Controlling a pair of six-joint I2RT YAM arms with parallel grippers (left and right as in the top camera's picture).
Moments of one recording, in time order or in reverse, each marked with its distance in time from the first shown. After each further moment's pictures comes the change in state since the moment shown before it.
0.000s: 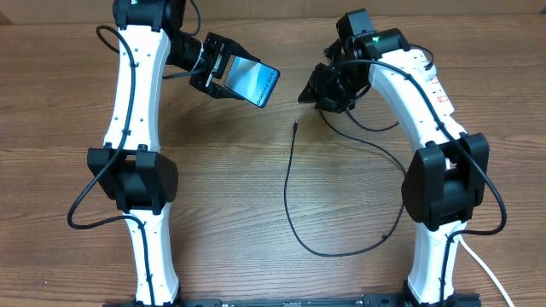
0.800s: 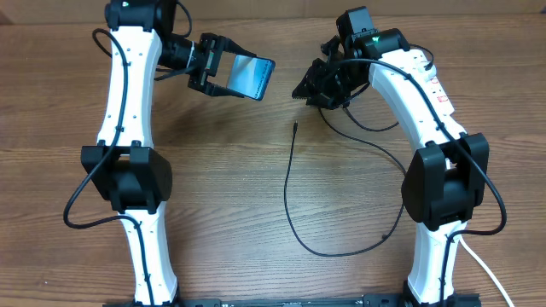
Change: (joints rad) left arm 0.050 0.000 -0.055 0.003 0.163 -0.026; right arm 0.000 0.000 0.006 0.050 -0.082 0.030
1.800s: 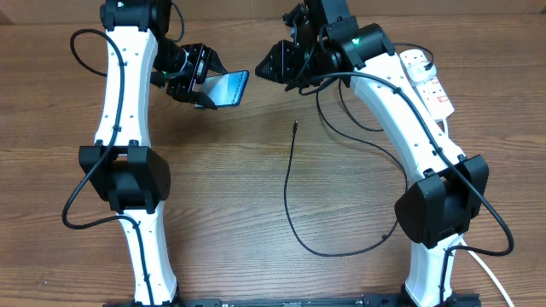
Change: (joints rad) left arm 0.003 0.000 -0.003 -0.003 -0.458 -0.274; right arm 0.144 -0.085 0.102 0.151 0.030 -0.032
